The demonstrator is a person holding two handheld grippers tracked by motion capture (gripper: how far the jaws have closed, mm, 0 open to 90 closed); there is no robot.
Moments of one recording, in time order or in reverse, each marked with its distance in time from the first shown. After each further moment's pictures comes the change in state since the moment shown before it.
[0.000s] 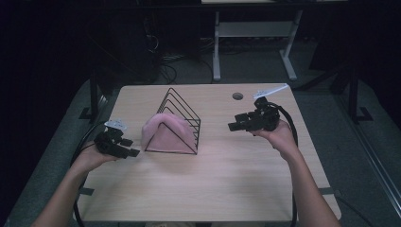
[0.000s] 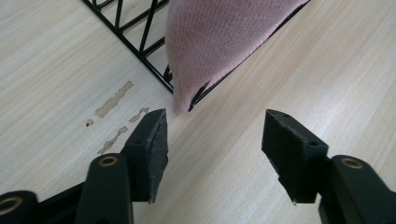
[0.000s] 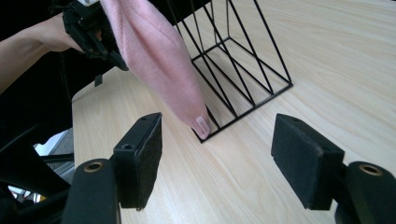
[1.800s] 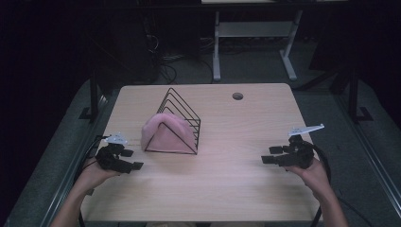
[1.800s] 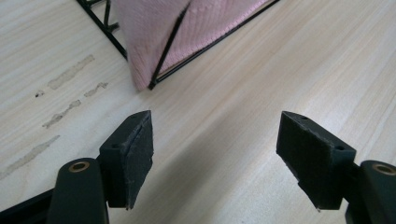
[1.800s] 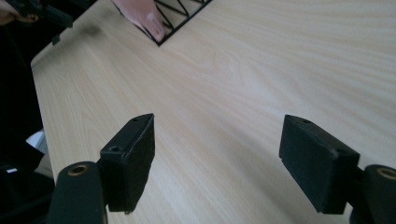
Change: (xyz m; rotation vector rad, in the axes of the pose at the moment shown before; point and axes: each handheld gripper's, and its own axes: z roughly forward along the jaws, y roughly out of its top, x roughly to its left) left arm -0.034 -0.032 0.010 -0.064 0.025 -0.043; right arm -0.018 -0.134 -0.052 0.031 -0.117 0.144
